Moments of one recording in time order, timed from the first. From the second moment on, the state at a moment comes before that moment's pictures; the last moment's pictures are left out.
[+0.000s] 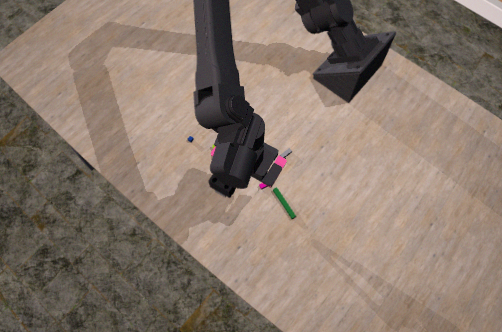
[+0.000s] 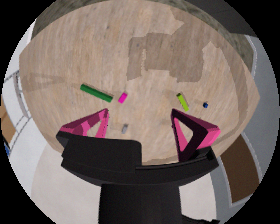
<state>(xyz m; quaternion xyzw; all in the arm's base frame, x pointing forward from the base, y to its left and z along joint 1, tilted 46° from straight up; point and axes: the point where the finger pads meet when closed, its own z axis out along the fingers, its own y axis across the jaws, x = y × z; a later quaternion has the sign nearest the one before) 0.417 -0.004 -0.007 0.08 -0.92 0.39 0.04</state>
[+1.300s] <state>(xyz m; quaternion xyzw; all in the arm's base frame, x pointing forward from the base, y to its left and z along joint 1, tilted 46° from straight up) 0.421 -0.007 -0.004 -0.09 -0.92 0.39 -0.03</state>
